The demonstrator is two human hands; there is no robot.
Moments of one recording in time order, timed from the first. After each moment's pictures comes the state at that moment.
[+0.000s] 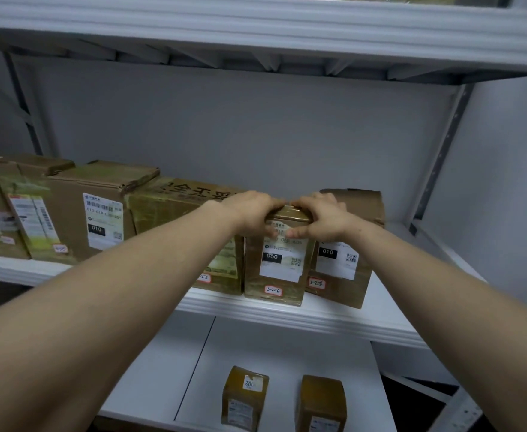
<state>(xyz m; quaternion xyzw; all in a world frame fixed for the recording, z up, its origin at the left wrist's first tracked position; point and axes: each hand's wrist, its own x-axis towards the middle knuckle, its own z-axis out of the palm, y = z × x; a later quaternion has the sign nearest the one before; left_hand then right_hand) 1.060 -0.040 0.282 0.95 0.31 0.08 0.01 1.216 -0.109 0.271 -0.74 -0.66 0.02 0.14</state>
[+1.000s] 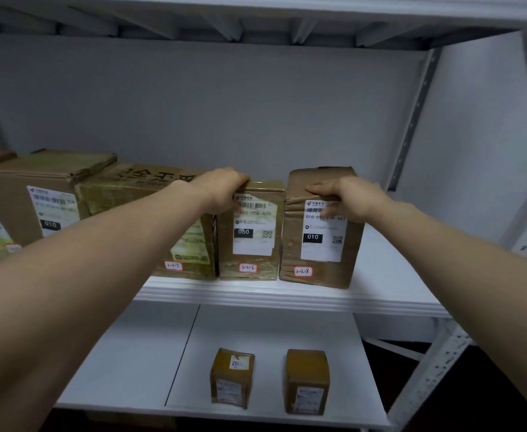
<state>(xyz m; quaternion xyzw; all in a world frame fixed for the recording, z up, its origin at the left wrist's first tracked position) 1.080 -0.026 0.278 0.94 0.33 0.08 -0.03 1.299 -0.146 0.266 -0.79 -0.60 -0.02 0.08</state>
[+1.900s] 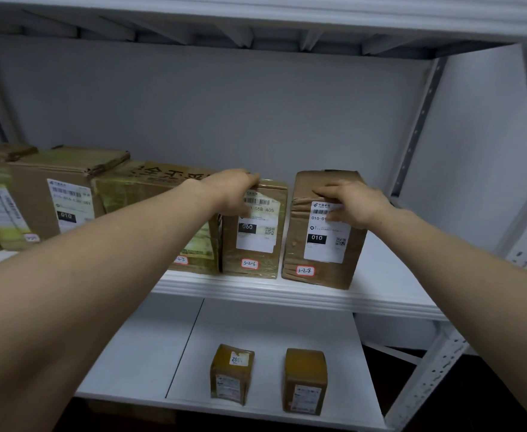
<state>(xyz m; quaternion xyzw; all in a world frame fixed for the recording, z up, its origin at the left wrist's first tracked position) 1.079 -0.045 0.281 0.94 0.34 0.07 -0.04 1.288 -0.165 0.268 -0.80 -0.60 -0.07 0.04</state>
